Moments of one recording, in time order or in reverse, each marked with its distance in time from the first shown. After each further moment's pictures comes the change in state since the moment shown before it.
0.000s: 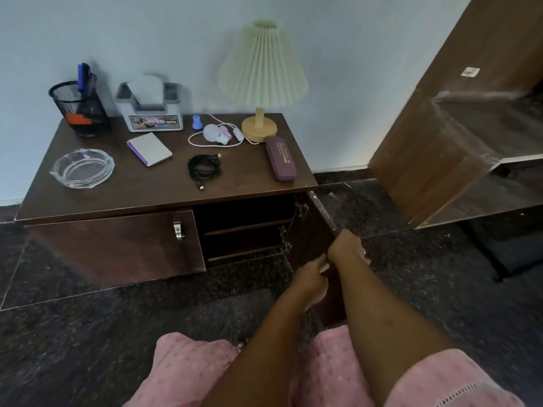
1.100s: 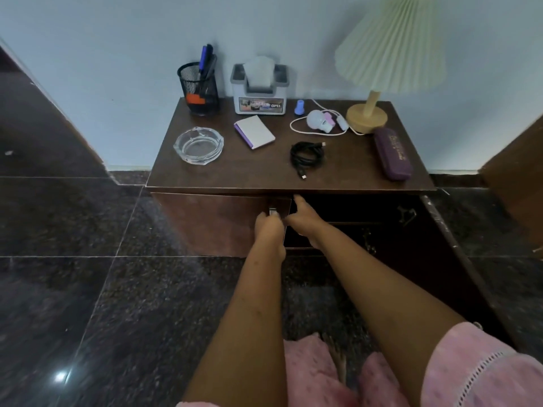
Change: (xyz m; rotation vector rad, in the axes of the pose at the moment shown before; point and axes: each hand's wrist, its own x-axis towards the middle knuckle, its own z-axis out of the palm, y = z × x) left_hand -0.044 -0.037 -0.225 -0.821 0.778 -0.236; right_hand -0.100 -0.195 0.118 0.494 -0.644 -0.640
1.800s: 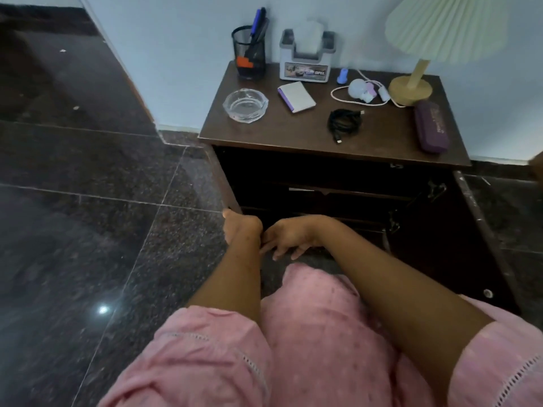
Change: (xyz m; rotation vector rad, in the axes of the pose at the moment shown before) left_hand -0.048 -0.040 -0.120 0.414 0.566 0.058; right_hand -0.122 -0.019 0.066 -0.604 -0.865 0.098
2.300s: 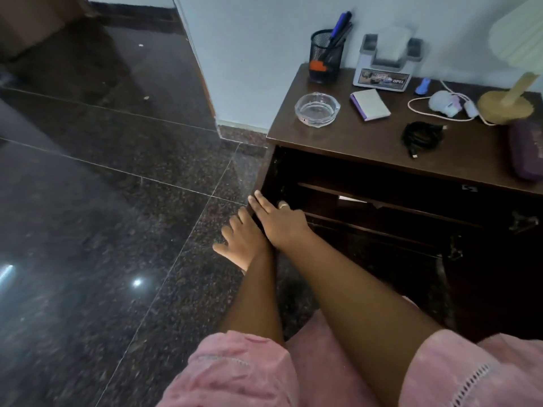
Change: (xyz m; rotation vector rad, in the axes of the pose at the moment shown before) left_hand 0.040 -0.049 -0.057 0.639 0.382 0.196; right_hand 0.066 -0.104 0.049 -0.855 0.556 -0.143
